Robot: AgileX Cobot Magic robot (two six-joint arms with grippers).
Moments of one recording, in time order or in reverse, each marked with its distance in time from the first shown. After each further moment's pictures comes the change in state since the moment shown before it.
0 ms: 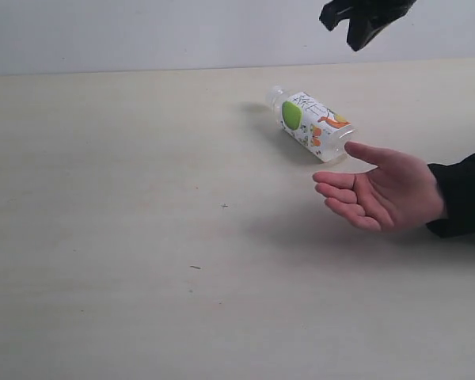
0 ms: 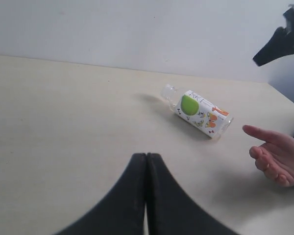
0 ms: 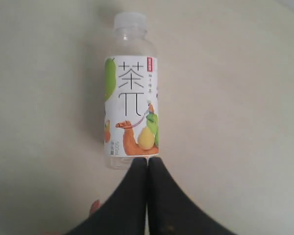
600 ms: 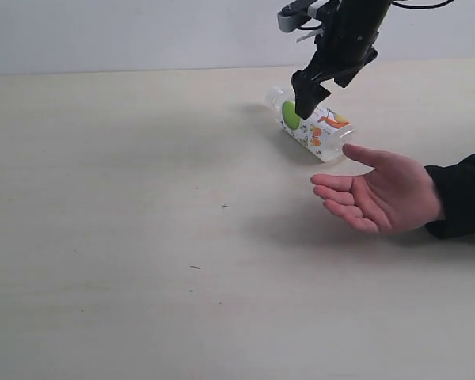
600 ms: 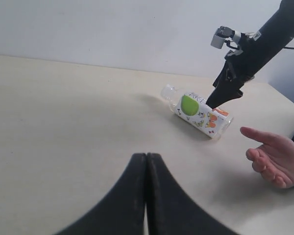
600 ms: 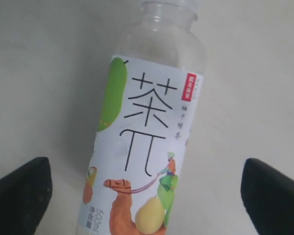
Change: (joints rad) left arm 0.000 0.000 0.000 0.000 0.000 0.000; right arm 0.000 0.352 -0.236 0.056 0.047 -0.240
